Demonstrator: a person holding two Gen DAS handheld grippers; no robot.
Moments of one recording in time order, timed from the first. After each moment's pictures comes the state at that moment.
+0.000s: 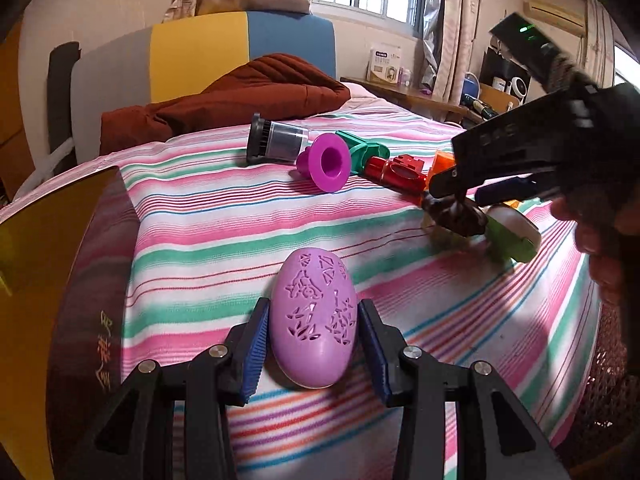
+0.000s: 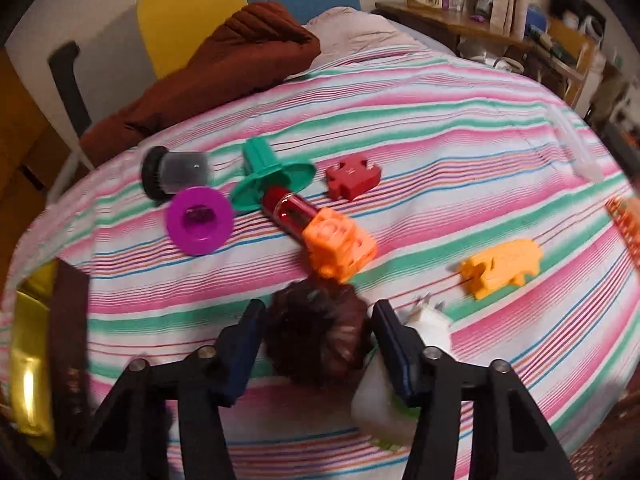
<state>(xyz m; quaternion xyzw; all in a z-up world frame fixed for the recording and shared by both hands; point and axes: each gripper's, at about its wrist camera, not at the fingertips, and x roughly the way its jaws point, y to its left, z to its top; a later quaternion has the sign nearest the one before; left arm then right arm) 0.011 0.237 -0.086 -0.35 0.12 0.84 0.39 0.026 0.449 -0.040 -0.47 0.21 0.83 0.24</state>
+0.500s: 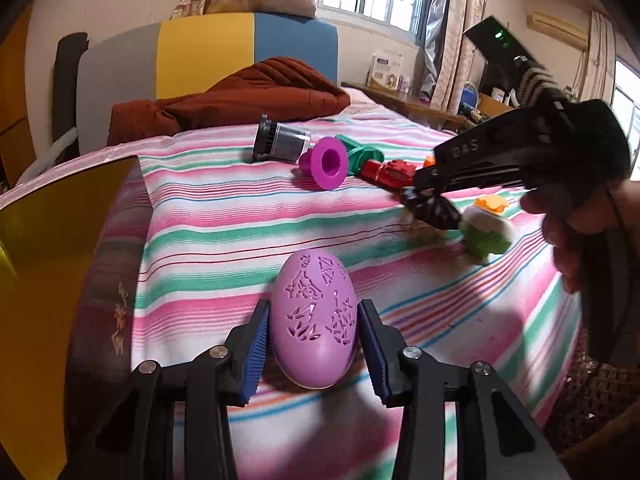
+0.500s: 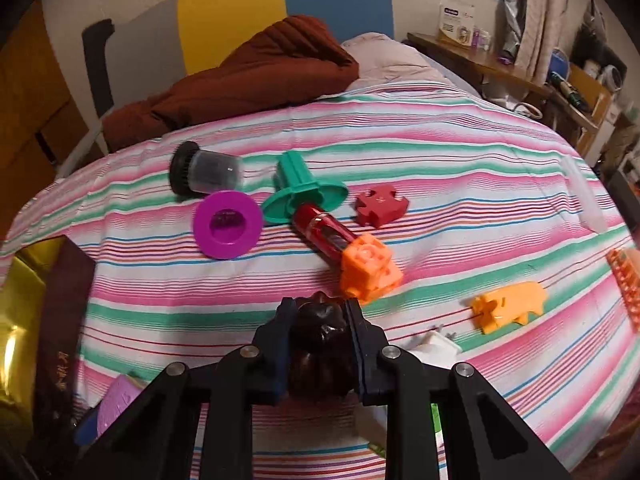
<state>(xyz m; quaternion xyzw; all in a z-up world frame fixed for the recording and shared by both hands) 0.026 0.214 -0.076 -0.35 0.09 0.84 0.40 0.021 0.426 -0.029 -0.45 0.15 0.86 0.20</state>
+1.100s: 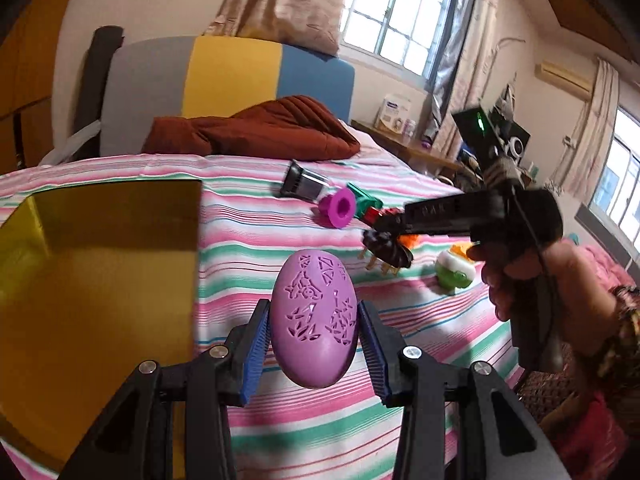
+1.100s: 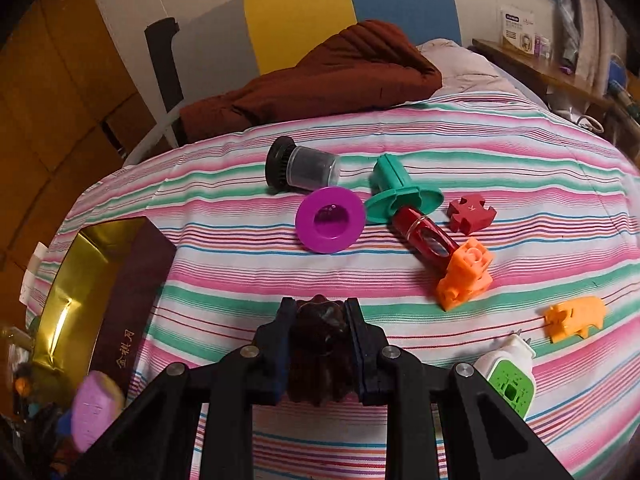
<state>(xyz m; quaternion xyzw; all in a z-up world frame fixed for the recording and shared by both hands) 0.037 0.141 -0.030 -0.33 0.01 0.86 0.39 0.014 0.395 -0.026 -0.43 0.16 0.88 0.09</state>
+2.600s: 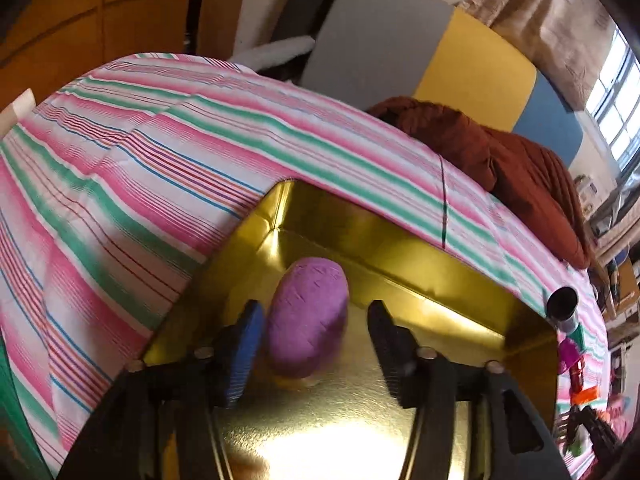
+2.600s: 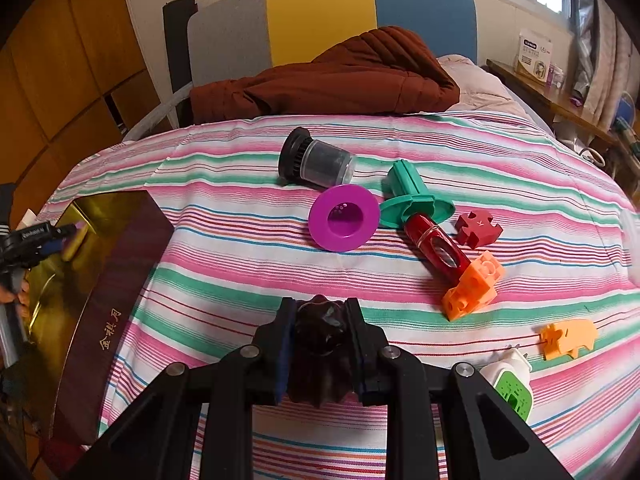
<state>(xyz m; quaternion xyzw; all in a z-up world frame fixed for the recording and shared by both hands) -0.207 -0.013 -0.061 -0.48 -0.11 0.87 0.10 0.007 0.374 -0.029 -0.44 0.10 0.89 0.10</state>
